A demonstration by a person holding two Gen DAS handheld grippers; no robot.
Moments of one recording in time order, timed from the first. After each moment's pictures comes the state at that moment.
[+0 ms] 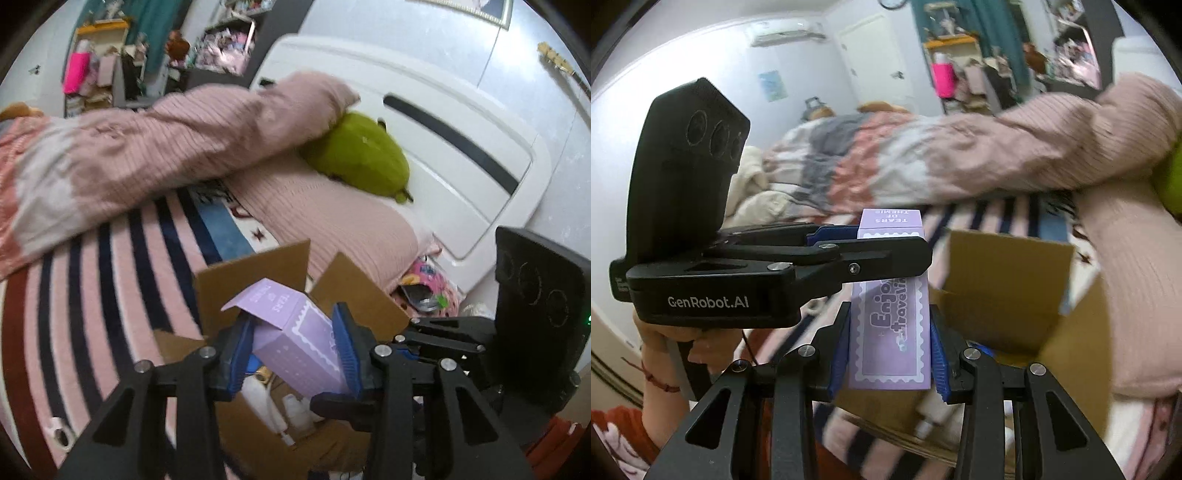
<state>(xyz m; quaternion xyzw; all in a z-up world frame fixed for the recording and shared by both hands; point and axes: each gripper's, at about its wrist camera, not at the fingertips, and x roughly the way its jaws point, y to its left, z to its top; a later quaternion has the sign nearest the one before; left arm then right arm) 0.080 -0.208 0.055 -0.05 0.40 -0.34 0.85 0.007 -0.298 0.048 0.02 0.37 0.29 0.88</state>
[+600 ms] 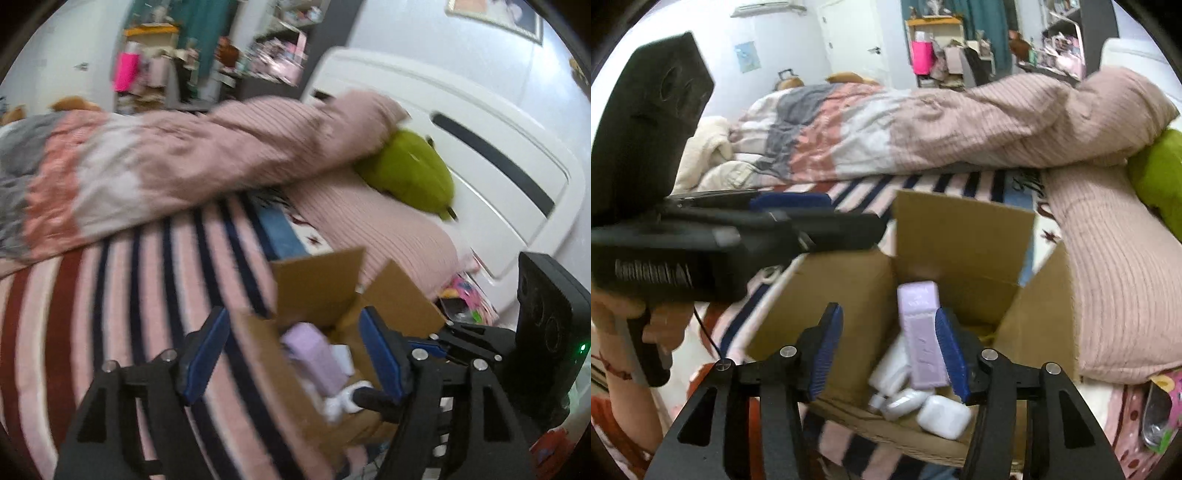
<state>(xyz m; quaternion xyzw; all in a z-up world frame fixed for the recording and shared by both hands) 0.051 -0.138 0.077 -0.06 0.38 -0.23 0.90 0.001 -0.293 0.041 -0.03 0.39 0.26 0.88</state>
